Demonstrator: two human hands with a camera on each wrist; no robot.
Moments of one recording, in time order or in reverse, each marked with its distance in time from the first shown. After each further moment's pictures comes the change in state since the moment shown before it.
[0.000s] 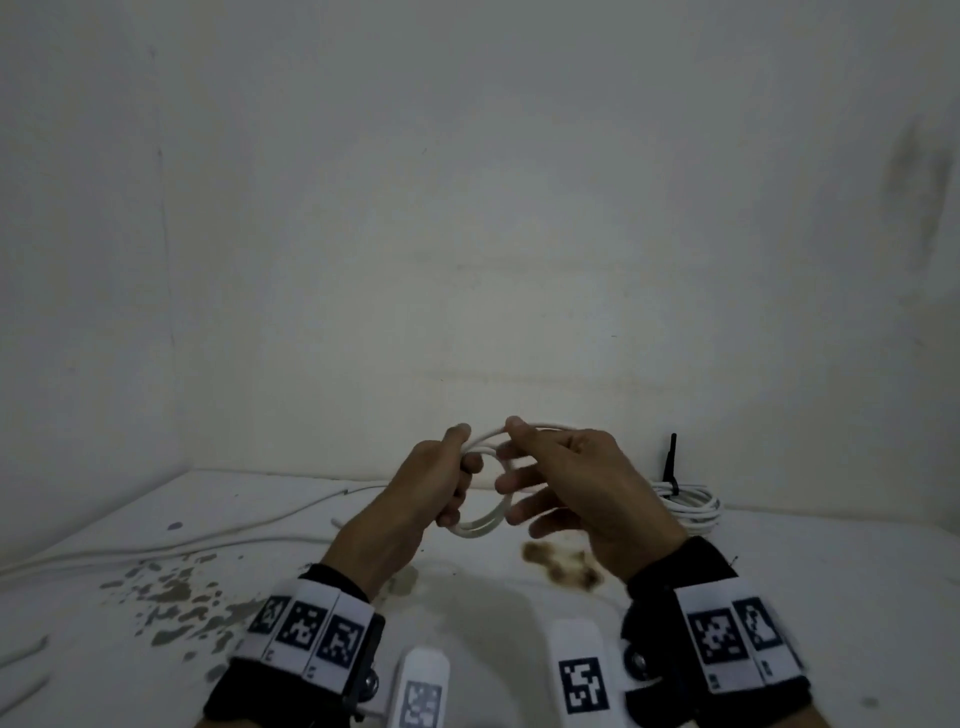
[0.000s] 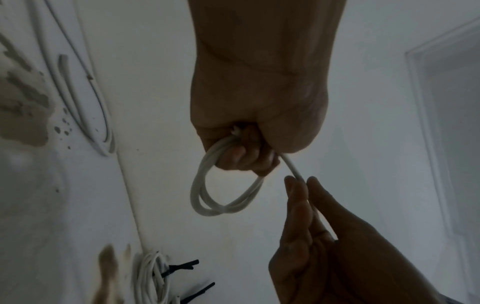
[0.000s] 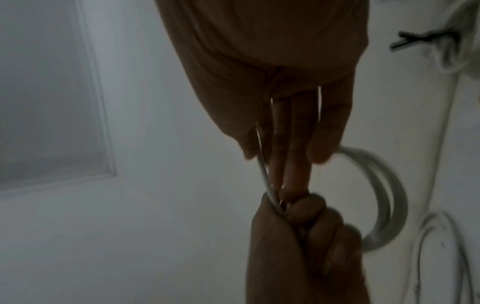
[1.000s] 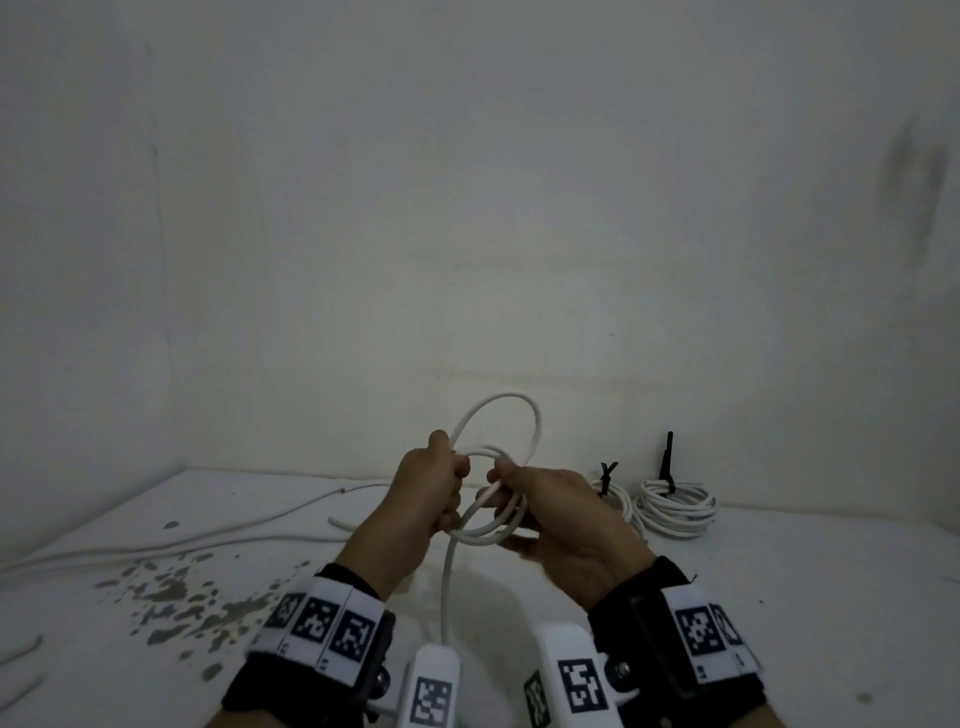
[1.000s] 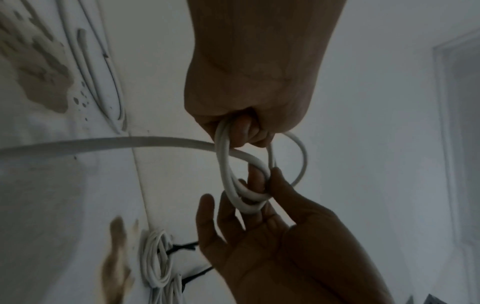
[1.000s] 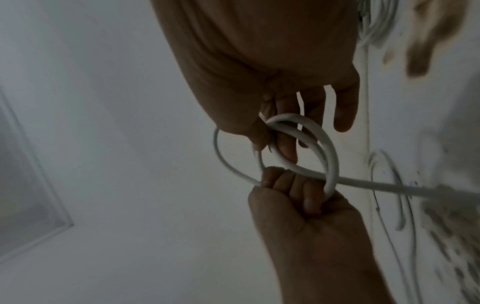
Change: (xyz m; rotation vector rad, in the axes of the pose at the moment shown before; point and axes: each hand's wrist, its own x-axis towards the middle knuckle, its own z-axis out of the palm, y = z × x) left_hand 0.001 -0.005 0.011 -0.167 0.151 -0.134; right_hand 0.012 0.030 0.020 0.193 0.026 0.222
